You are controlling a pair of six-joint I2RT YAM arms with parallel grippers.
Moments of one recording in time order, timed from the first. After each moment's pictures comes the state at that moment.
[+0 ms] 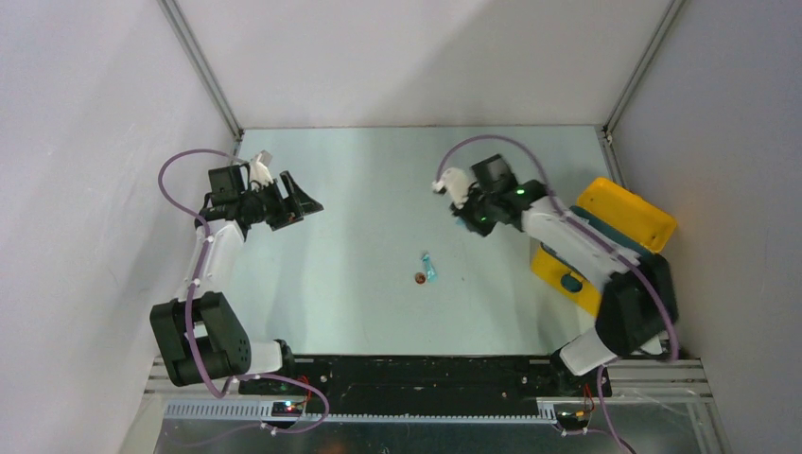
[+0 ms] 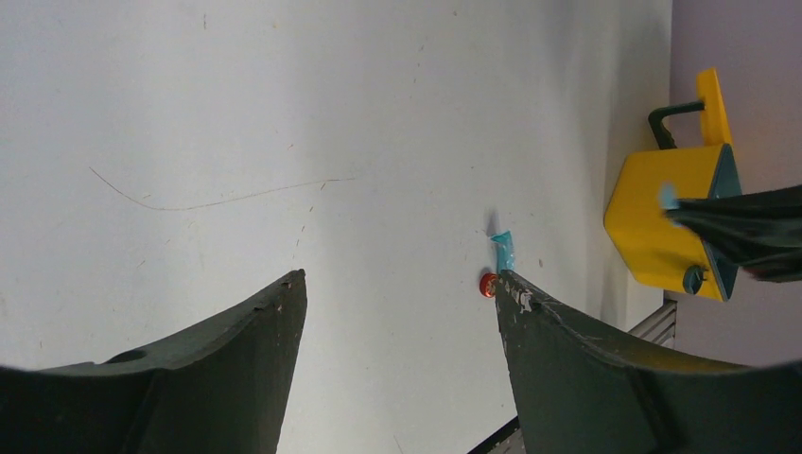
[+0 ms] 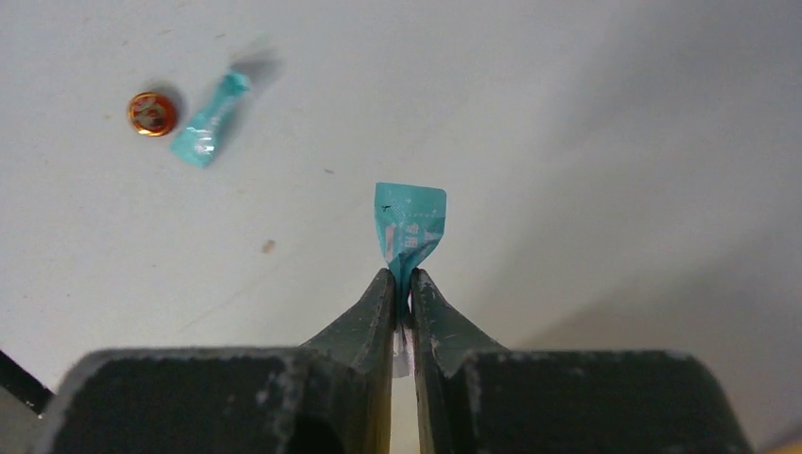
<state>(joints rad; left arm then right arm) 0.21 1.33 0.99 -0.46 0.70 -0.28 0.55 1.57 1.25 -0.66 -0.17 -0.49</state>
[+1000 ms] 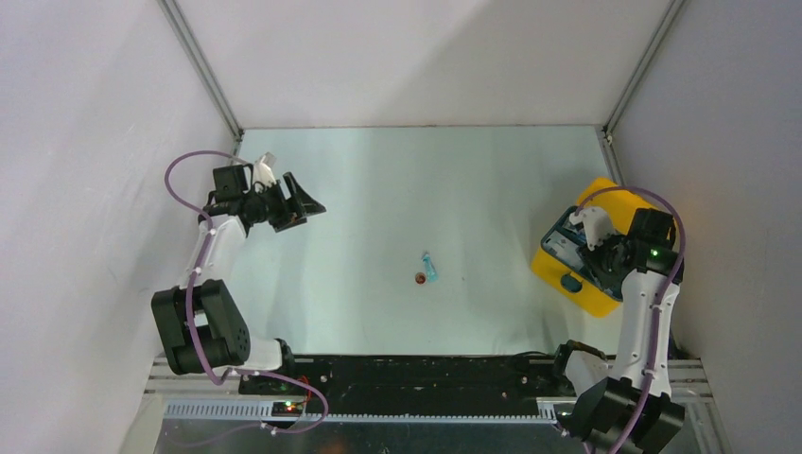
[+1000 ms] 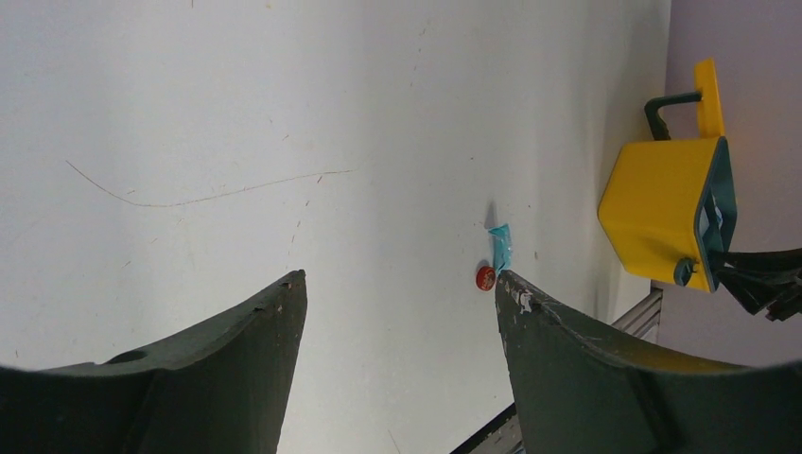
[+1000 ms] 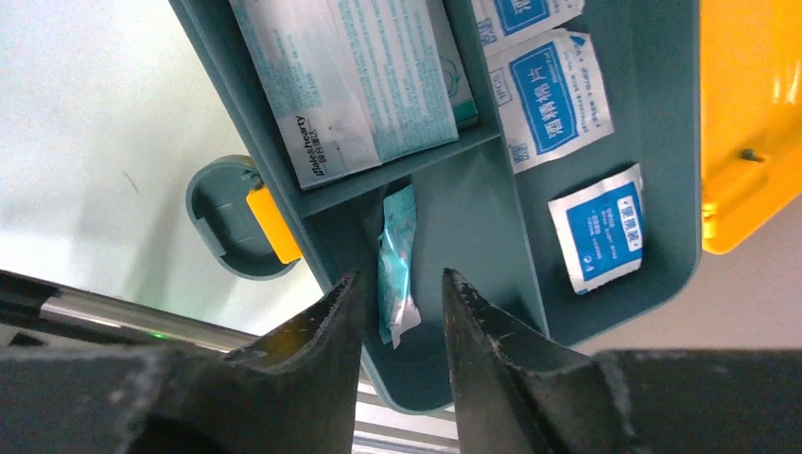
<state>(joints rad) 0.20 1.39 0.99 -0.46 0.72 -0.28 -0.40 0.94 0.90 -1.03 -0.24 -0.91</state>
